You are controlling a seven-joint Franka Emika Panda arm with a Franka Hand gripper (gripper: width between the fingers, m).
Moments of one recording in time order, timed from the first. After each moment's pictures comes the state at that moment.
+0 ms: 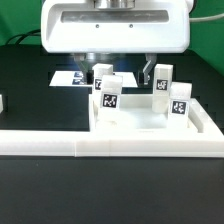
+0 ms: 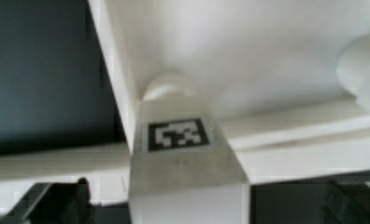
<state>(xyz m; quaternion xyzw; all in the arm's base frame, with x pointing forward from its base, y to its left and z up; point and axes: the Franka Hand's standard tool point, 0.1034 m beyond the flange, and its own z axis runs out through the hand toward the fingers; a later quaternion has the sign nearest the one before) 0.622 0.001 0.093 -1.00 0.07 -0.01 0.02</state>
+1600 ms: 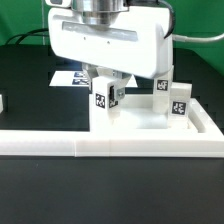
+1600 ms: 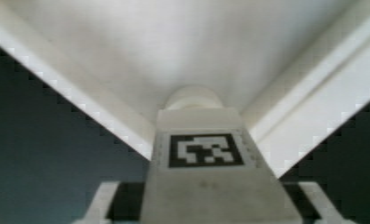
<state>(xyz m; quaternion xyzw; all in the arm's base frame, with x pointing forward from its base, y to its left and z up) 0.626 -0.011 0.078 -0.89 0.46 0.01 0.02</state>
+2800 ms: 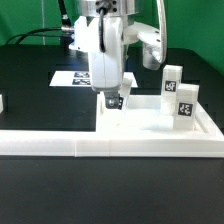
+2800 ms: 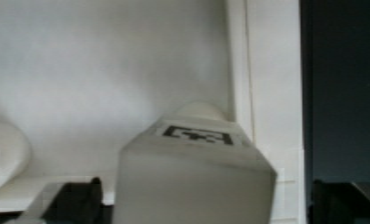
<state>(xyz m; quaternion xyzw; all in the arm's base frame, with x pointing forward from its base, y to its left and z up) 0.627 0.000 0.076 -0.66 0.75 0.03 0.02</state>
